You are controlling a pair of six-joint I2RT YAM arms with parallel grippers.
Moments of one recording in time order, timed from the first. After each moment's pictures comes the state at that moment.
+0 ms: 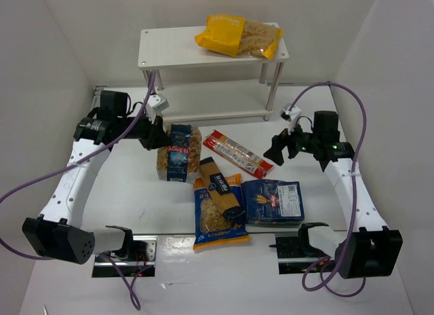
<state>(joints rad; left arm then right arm) -0.15 1.26 1.36 -0.90 0.75 0.37 -0.01 1.09 0.96 -0.57 -0.73 -0.39</state>
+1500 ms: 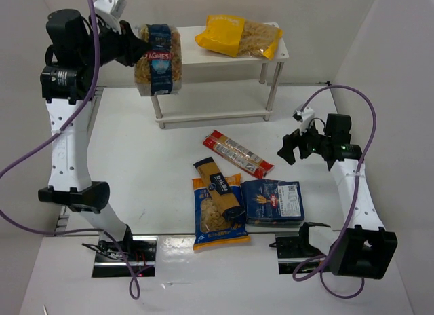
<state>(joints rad) -0.04 1.67 2.36 -0.81 0.57 0.04 -0.12 1.10 0.95 -0.60 -0.67 -0.50</state>
